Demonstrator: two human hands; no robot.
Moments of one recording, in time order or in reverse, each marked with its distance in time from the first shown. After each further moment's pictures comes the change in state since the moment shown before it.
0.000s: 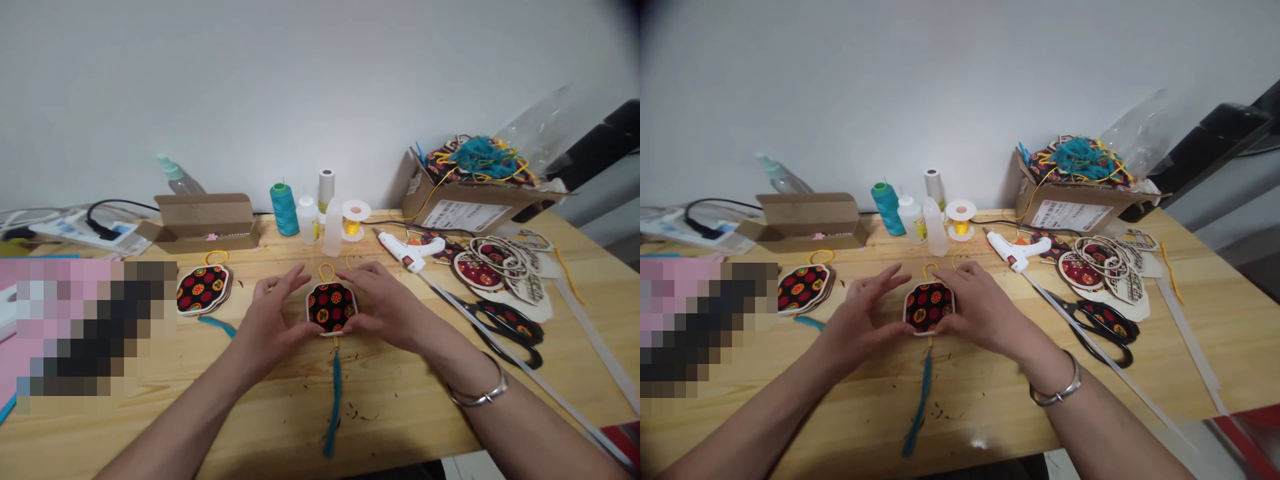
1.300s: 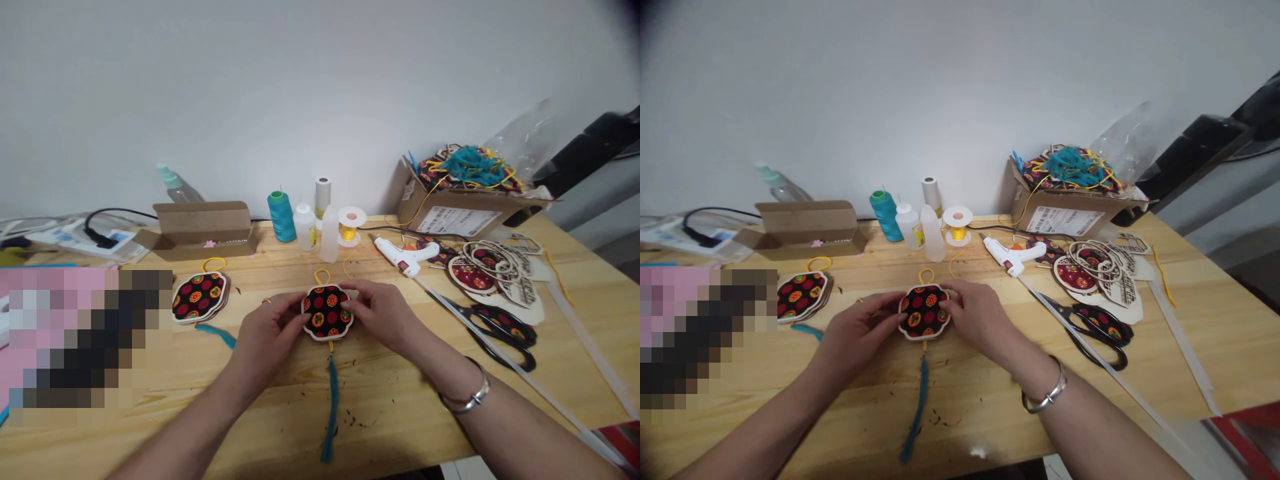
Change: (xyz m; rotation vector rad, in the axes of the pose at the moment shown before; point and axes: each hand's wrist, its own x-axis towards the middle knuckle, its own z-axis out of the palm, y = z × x) left_hand -0.003 0.004 0.010 -0.215 0.044 -0.163; right_hand 0.003 -0.004 0.015 0.172 0.117 0.408
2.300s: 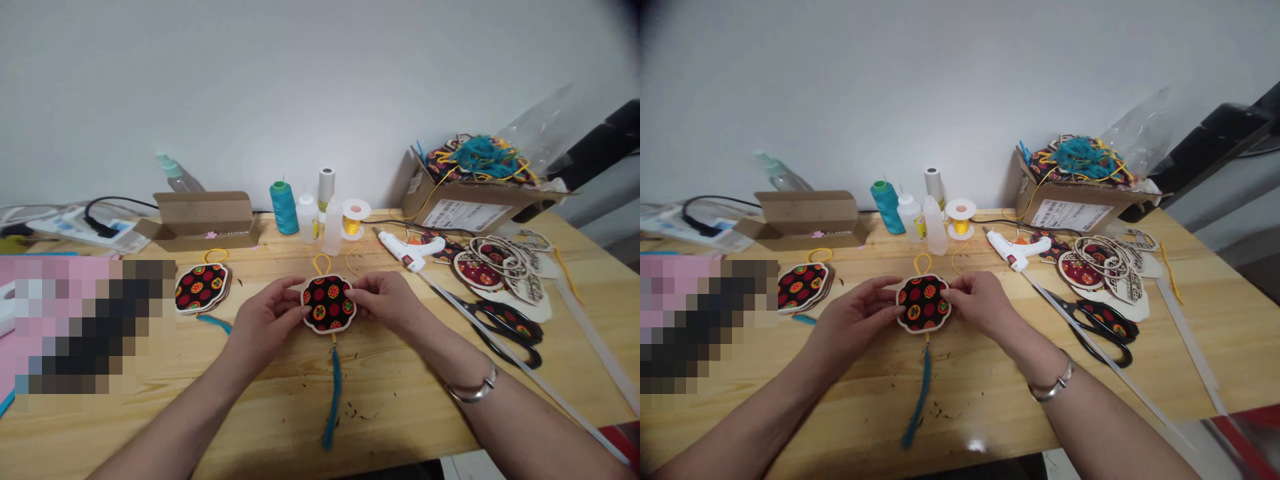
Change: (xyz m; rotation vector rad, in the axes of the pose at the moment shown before) left_hand 0.002 0.002 -0.003 -0.461 -0.070 -0.185; right_hand 0.009 0.004 0.002 0.363 -0.089 0.265
